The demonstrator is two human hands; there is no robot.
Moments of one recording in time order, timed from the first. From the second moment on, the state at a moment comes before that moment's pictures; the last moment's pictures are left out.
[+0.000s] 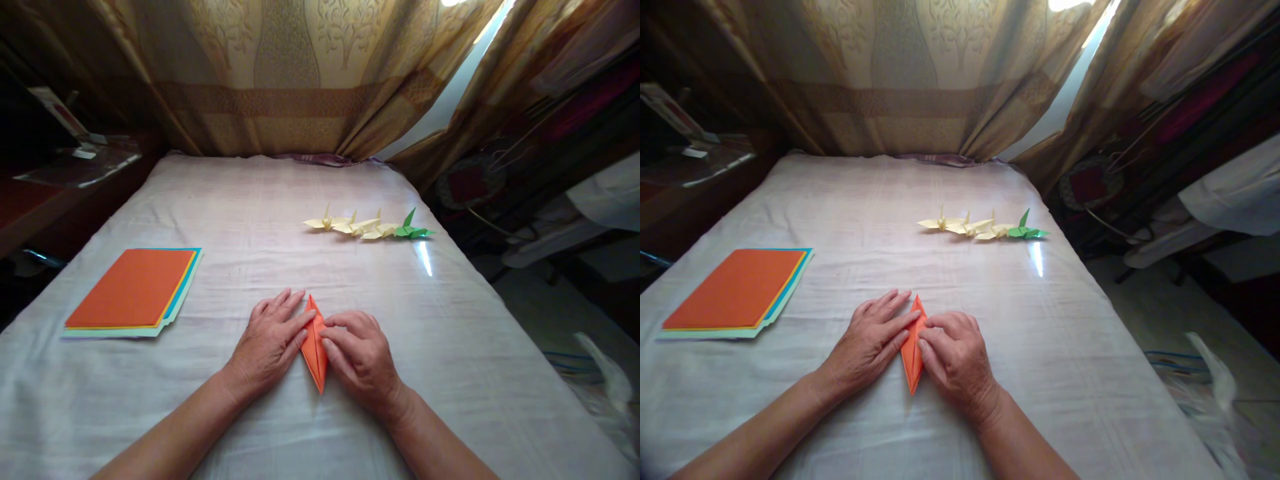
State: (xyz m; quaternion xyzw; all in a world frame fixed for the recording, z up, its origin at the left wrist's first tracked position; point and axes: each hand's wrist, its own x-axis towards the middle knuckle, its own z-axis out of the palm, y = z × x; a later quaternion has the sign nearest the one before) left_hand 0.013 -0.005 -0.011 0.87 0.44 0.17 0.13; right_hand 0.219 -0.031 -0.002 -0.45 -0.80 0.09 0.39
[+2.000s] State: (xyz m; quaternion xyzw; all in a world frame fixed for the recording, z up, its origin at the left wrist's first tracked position) left_hand 0.019 0.002 -0.002 0.90 0.42 0.08 0.10; right_hand 0.234 -0.076 -0.009 -0.42 -0.89 0.01 0.18
